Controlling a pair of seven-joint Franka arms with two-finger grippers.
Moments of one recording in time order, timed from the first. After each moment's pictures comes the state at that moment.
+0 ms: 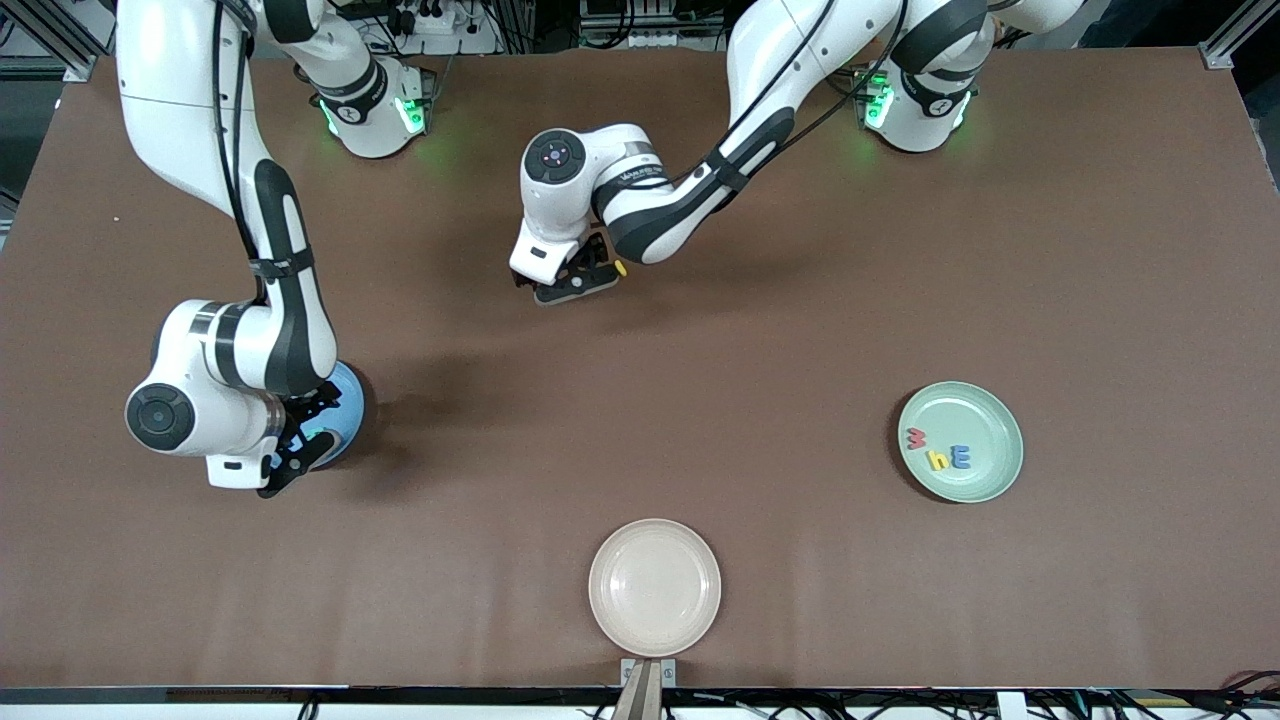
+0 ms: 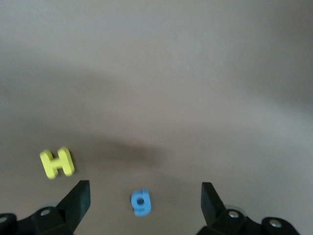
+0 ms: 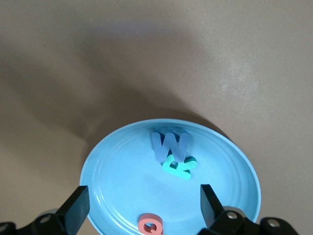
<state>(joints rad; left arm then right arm) -0.77 0.88 -0.42 -1.32 0.23 2.22 -1.51 0.43 0.66 -0.47 -1.67 0.24 2.03 -0.84</state>
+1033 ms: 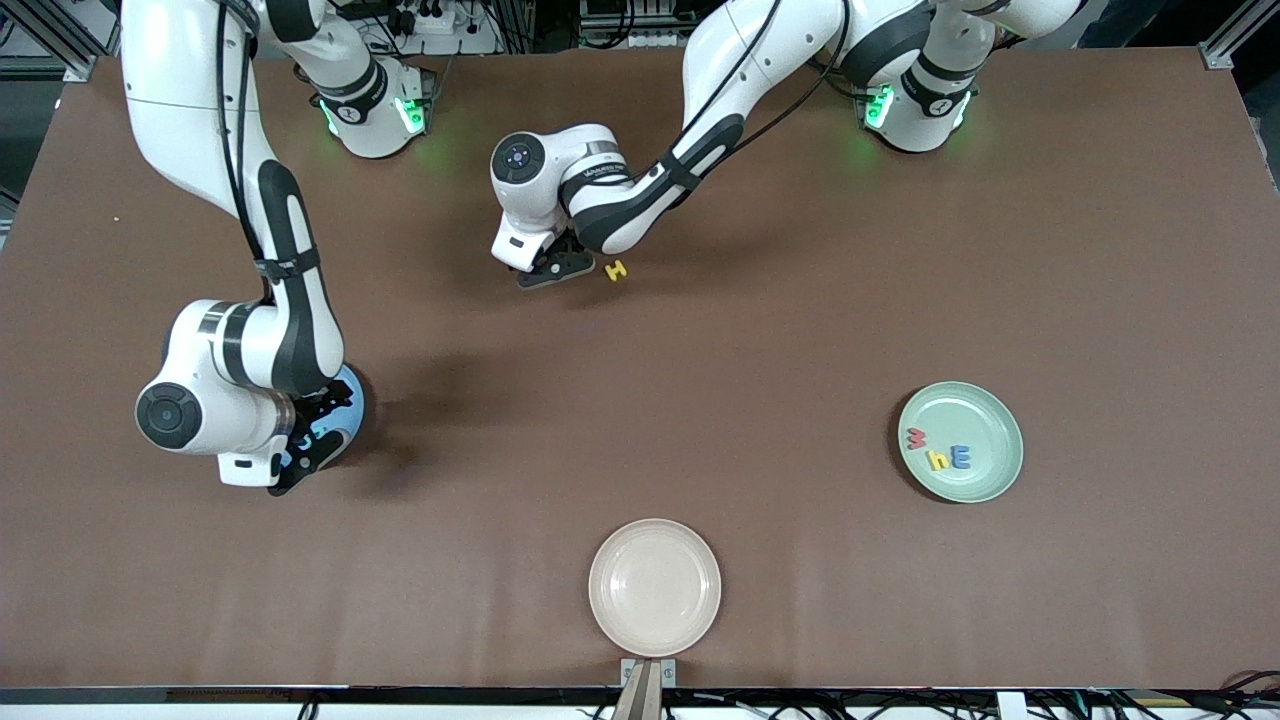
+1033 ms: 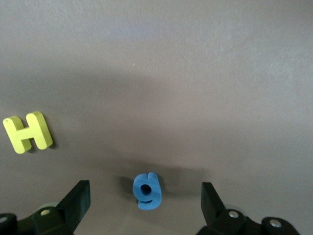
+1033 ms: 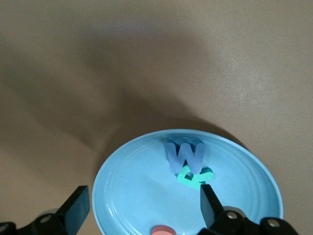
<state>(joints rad) -0.92 1.02 -0.34 -1.18 0.20 2.14 -1.51 0.43 0.66 -0.46 -1.69 0.28 2.04 -0.84</state>
